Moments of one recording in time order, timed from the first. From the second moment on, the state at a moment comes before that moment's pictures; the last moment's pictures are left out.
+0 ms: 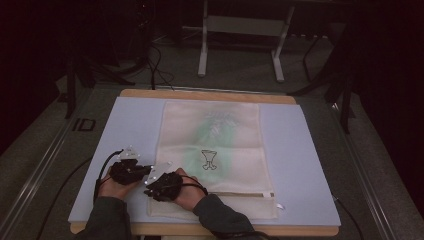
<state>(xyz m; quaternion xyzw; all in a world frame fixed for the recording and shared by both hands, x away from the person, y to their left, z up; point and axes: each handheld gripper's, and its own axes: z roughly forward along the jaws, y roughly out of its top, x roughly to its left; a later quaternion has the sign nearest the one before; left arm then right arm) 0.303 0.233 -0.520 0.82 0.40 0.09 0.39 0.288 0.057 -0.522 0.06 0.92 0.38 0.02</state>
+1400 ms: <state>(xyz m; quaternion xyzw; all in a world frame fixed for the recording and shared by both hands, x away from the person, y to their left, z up) 0.302 0.244 -0.517 0.81 0.42 0.10 0.40 0.289 0.075 -0.527 0.07 0.92 0.38 0.04</state>
